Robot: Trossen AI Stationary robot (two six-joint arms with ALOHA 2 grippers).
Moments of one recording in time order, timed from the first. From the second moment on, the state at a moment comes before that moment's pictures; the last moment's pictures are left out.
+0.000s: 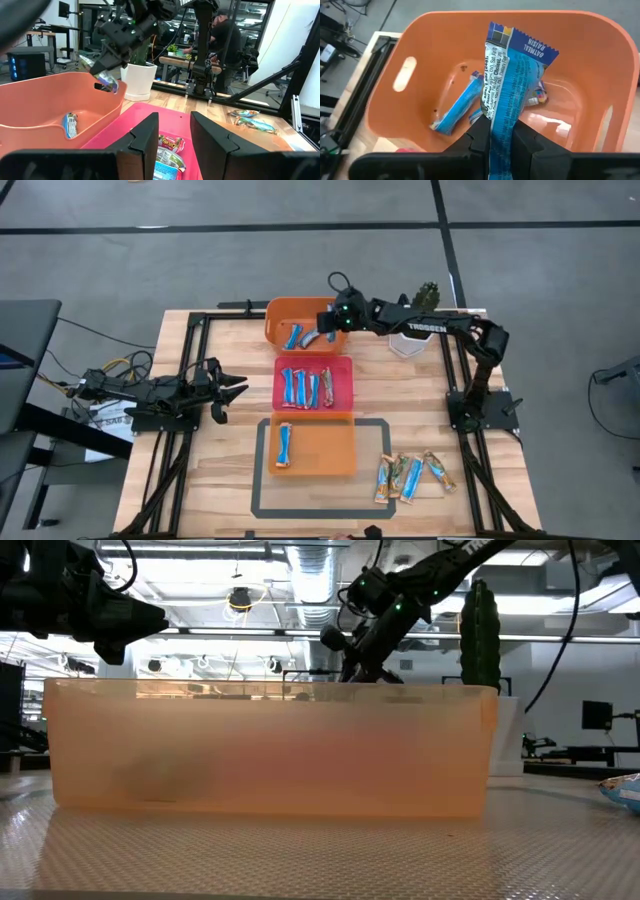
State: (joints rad) left arm -0.20 0.02 0.01 0.09 -0.45 -0.13; right arm -0.47 1.83 1.36 -0.27 0.11 0.75
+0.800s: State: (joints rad) left arm -0.20 0.02 0.01 0.09 -0.45 -0.13; right arm -0.49 1.85 1.36 -0.28 0.13 0.75
